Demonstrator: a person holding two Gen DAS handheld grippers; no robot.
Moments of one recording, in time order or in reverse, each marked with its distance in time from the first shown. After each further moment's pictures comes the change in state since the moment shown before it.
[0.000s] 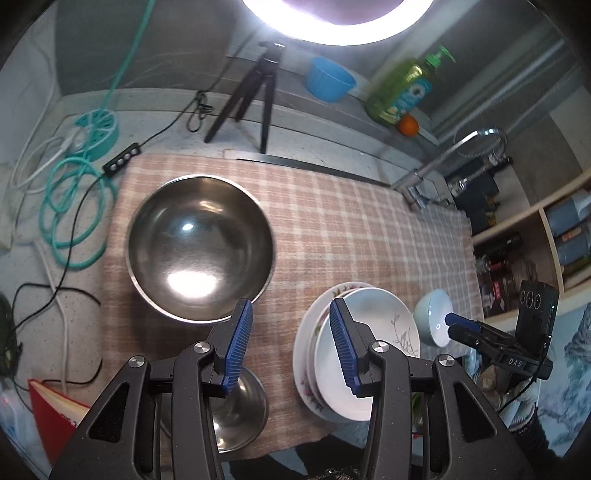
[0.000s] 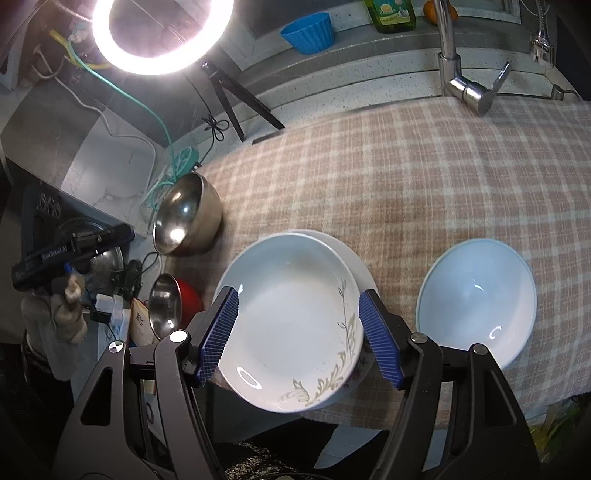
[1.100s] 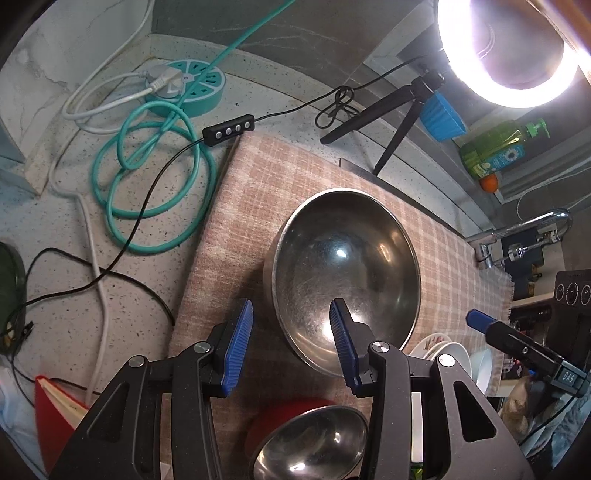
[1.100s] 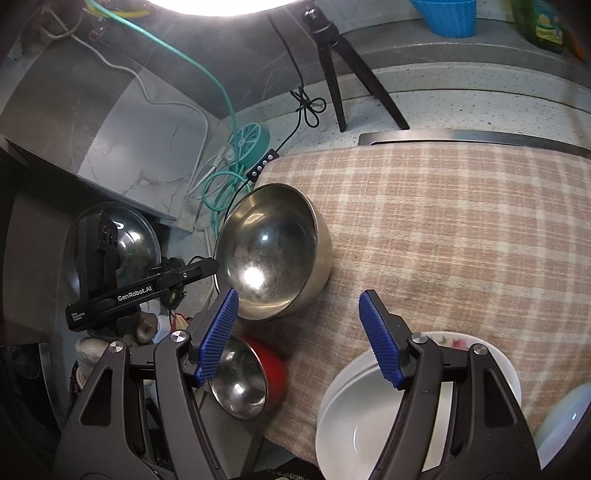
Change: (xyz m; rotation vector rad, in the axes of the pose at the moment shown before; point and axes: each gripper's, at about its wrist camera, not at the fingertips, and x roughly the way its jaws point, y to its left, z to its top) left arm 0.025 0.110 0.016 -0.241 -0.016 0.097; right arm 0.132 0.123 0.083 -0.134 0.144 0.153
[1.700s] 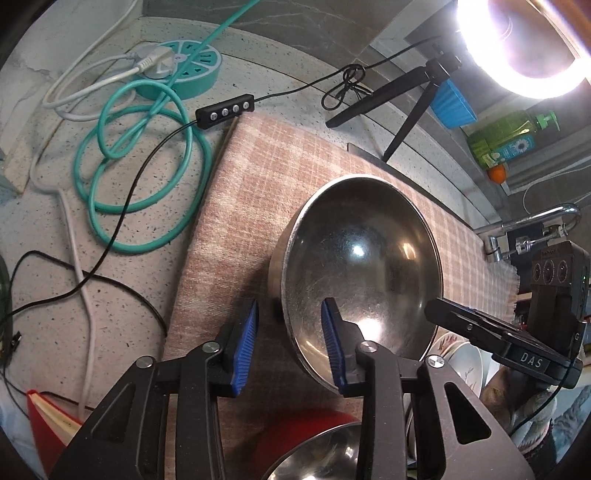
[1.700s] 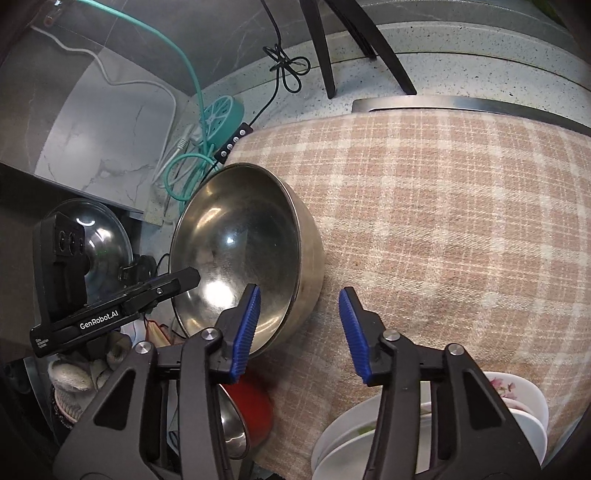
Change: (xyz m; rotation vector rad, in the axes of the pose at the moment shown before) left arm 0.025 0.005 0.005 0.007 0.051 -0.006; right arm 0.068 -0.006 0.017 0.036 0.085 -0.057
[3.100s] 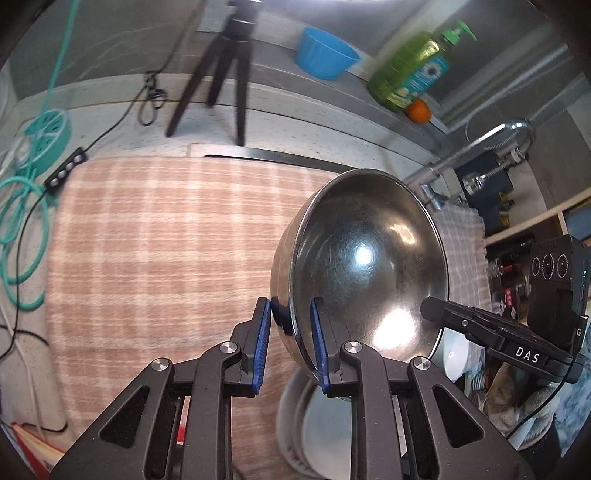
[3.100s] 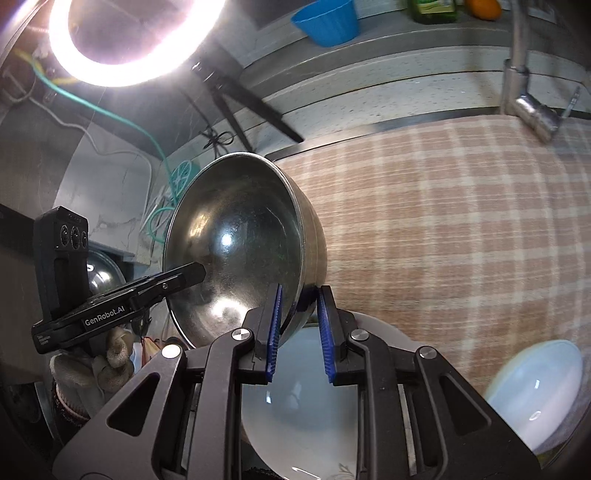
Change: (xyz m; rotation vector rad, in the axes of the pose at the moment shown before) left arm 0.027 -0.158 -0.005 0.290 0.037 -0.092; right arm -0.135 -0.088 -0.054 0.153 -0.186 -0.063
